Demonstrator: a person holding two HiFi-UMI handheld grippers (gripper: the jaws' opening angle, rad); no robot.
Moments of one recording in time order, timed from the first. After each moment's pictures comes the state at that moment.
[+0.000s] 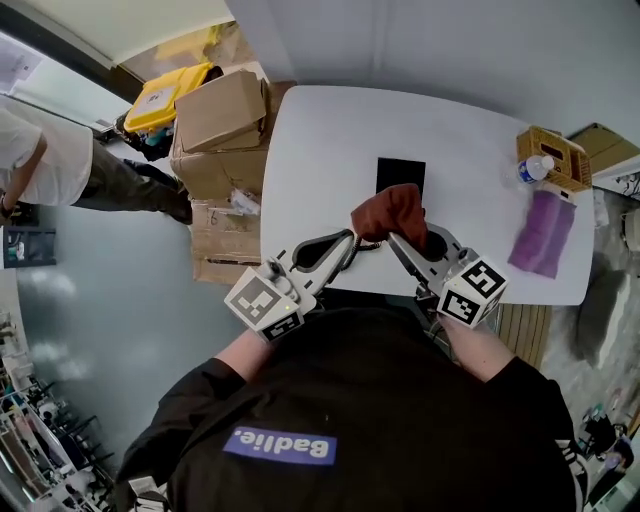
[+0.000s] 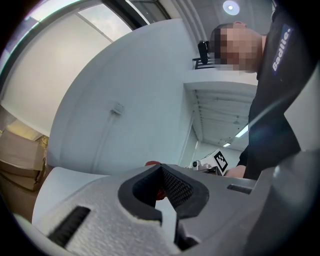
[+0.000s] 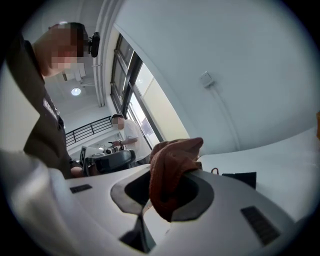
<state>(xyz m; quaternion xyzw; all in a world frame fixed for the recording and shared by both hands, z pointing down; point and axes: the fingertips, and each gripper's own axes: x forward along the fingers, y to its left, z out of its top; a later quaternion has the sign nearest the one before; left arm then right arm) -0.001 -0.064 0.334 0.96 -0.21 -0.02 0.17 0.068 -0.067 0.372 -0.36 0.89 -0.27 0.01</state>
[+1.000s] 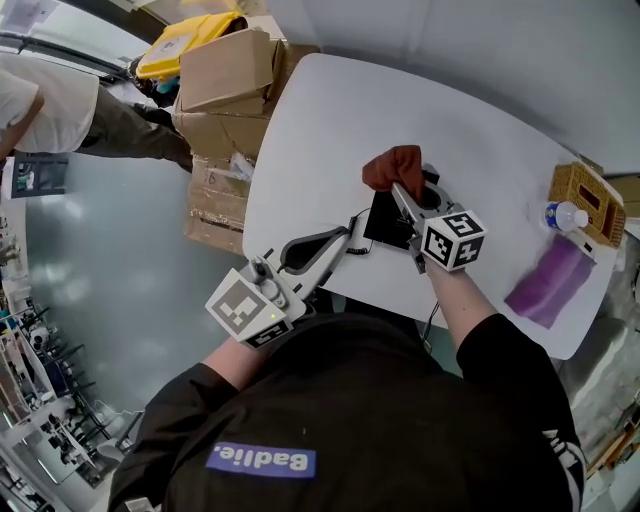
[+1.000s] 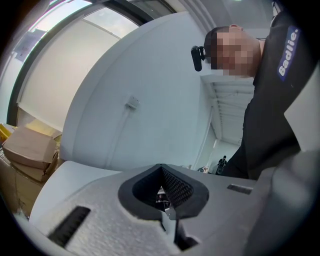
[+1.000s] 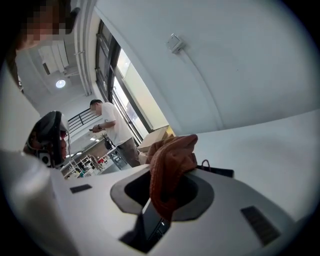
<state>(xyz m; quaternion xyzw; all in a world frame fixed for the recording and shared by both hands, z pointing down) 0.032 -0.109 0.363 0.93 -0.31 0.01 0.20 0.110 -0.198 0.540 -0.36 0.87 -0.33 -0.08</state>
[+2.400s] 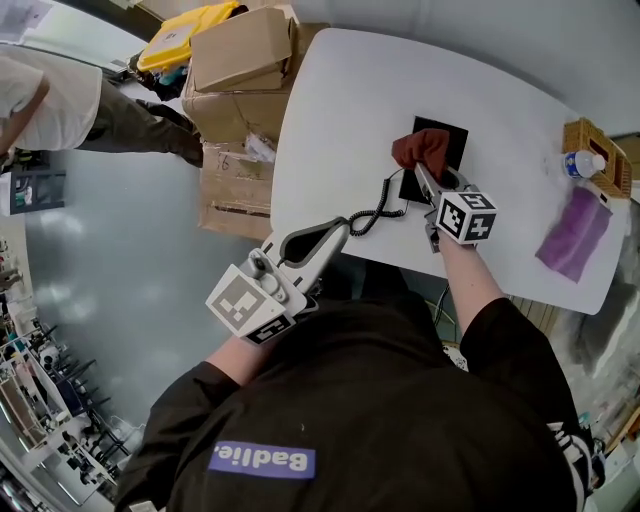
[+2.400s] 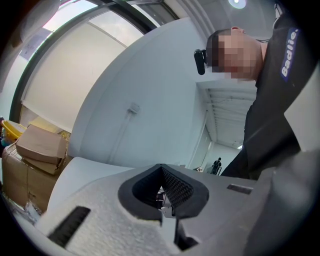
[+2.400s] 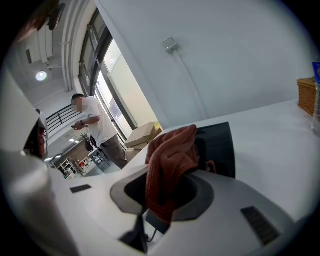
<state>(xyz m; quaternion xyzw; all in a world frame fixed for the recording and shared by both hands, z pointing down) -0.046 -0.039 0.355 0.94 -0.29 0.00 0.20 0.096 -0.149 0.570 -0.46 0.81 -0.34 -0.11</state>
